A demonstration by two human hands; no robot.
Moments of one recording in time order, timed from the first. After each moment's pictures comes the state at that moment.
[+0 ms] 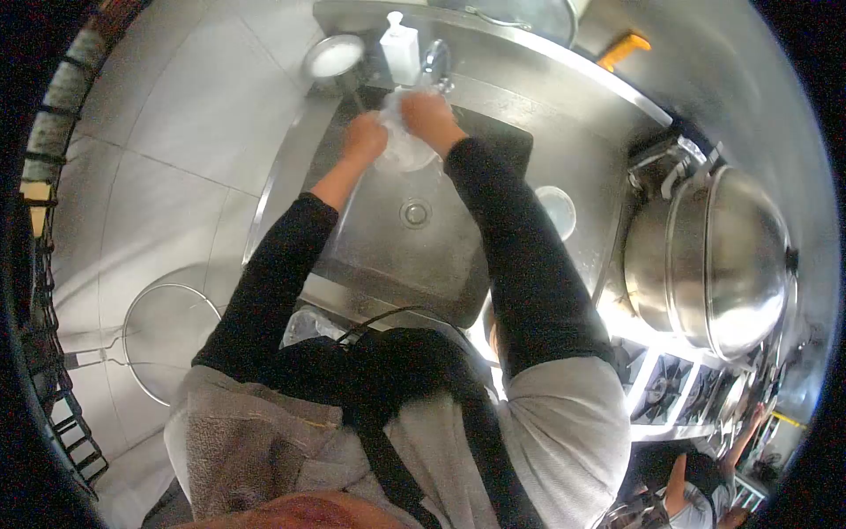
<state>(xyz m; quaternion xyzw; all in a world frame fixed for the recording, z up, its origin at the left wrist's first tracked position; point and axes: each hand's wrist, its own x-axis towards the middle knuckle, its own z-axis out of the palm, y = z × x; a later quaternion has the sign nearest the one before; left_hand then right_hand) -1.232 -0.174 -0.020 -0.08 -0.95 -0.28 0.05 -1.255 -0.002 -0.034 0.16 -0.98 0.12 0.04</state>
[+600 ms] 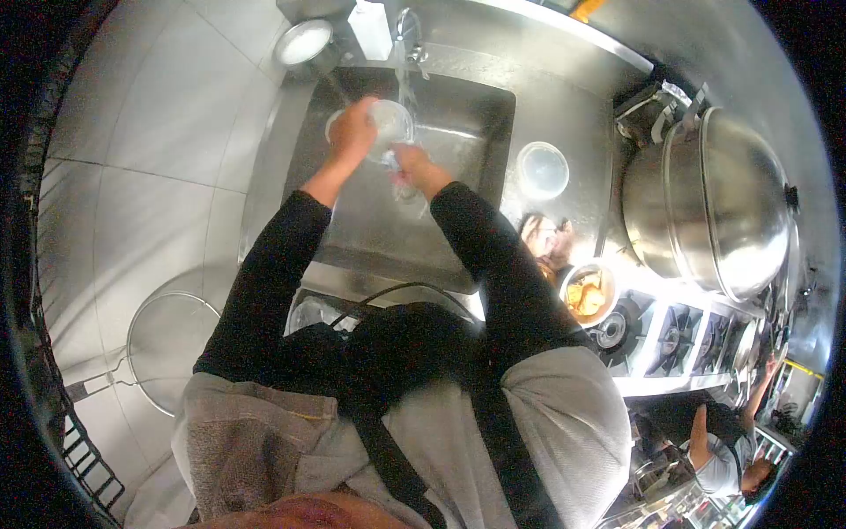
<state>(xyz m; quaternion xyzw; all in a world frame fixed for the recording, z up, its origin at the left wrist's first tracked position) -1.192 -0.176 -0.036 -0.18 -0.94 -0.29 0.10 -1.154 -0.014 -0.191 0.09 -0.92 0.37 0.11</state>
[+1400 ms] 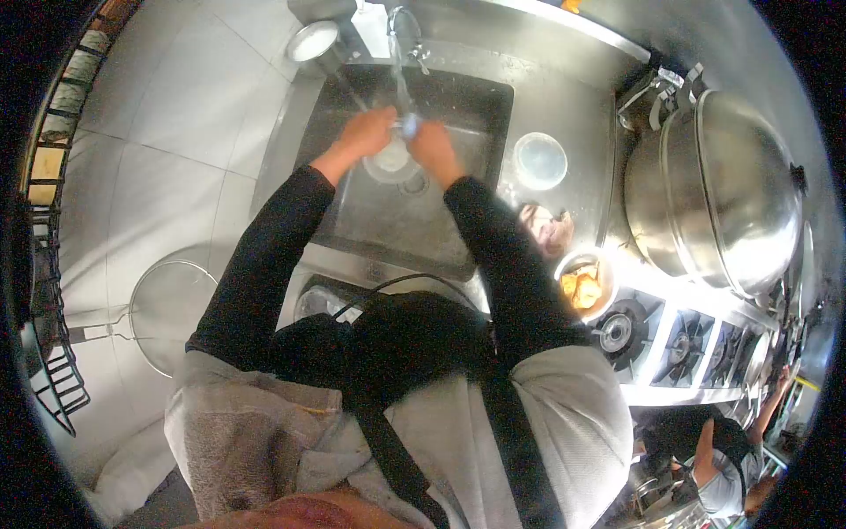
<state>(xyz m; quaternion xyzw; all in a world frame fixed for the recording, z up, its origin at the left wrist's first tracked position) -1.164 -0.158 -0.018 -0.30 -0.95 -0.12 -0.06 -1.110 -0.005 -0.124 -0.09 -0.94 0.33 0.08</state>
